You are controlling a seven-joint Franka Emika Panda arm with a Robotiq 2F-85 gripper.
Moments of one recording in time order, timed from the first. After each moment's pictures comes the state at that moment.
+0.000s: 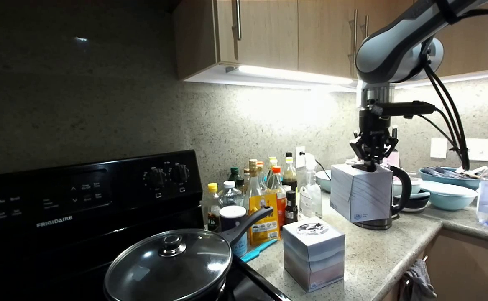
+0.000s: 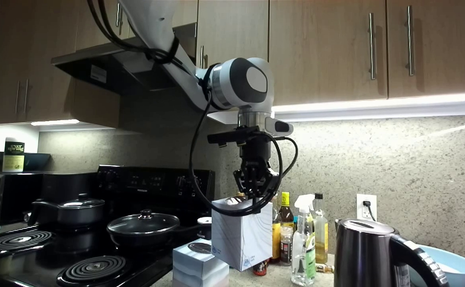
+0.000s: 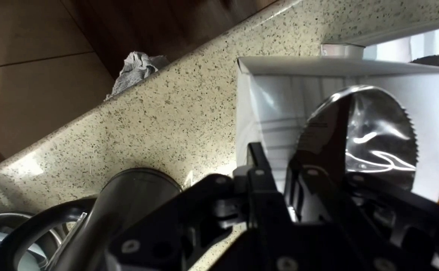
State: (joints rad) arm -0.16 -0.23 -0.16 -2.25 -0.06 2.03 0.20
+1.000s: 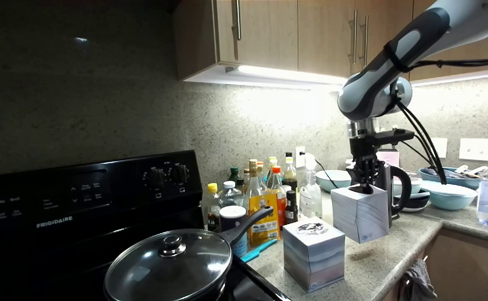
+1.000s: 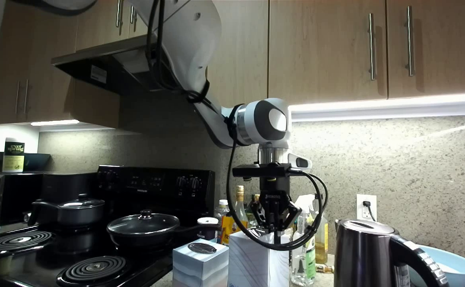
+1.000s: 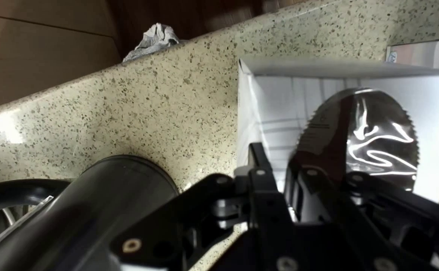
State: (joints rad) arm -0.17 0.05 -0.20 -2.13 -0.08 2.10 -0.02
